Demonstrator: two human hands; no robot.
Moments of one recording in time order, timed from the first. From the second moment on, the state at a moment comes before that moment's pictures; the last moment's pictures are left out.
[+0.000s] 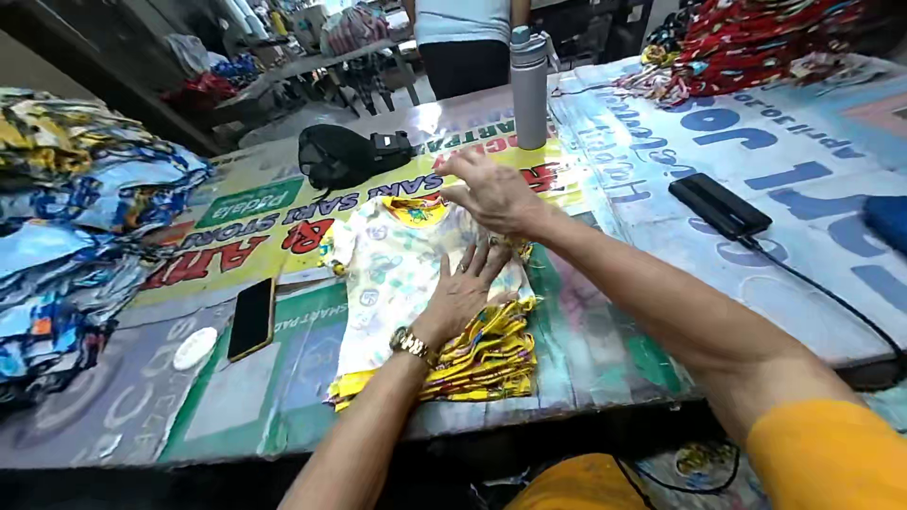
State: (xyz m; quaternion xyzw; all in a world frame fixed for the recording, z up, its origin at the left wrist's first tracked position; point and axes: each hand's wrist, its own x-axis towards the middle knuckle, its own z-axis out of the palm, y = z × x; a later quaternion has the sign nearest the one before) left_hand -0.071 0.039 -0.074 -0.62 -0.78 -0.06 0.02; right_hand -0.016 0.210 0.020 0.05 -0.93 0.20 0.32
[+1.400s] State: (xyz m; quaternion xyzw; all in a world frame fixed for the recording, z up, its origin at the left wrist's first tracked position) left_hand -0.005 -0.043 -0.054 -0.33 -0.81 -0.48 -0.10; right_hand 0.228 0.154 -0.101 0.10 -0.88 0.33 0.31
